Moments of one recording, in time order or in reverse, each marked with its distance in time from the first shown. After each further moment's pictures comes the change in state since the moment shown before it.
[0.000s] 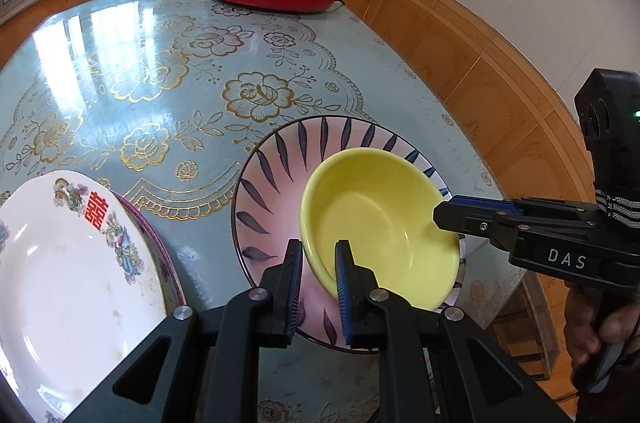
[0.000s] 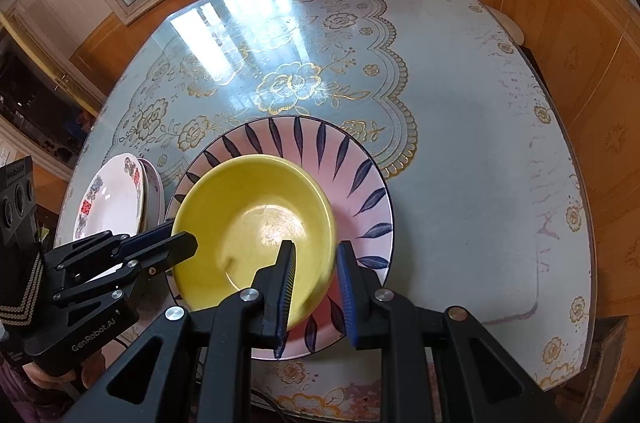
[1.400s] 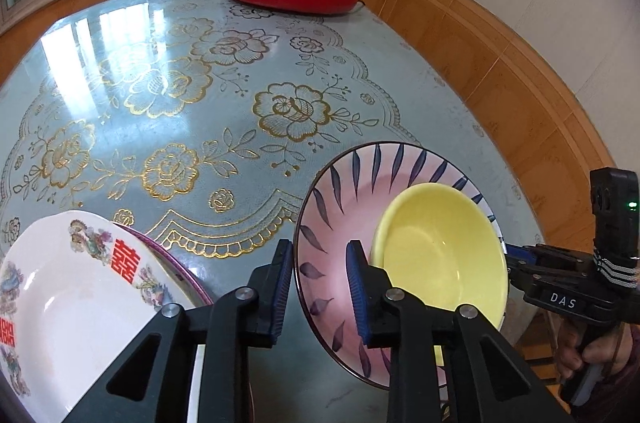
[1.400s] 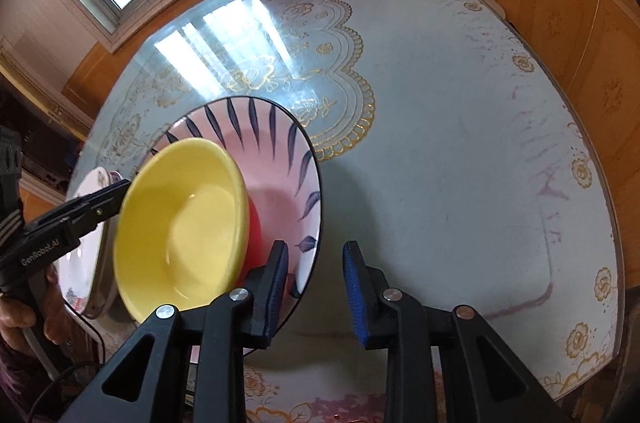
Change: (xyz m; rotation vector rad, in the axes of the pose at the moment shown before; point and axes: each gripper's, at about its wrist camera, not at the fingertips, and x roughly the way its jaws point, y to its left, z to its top) left arm 0.021 0.026 0.029 0.018 0.009 0.068; right arm 0.025 -0.046 -0.023 0.101 -0.040 0.018
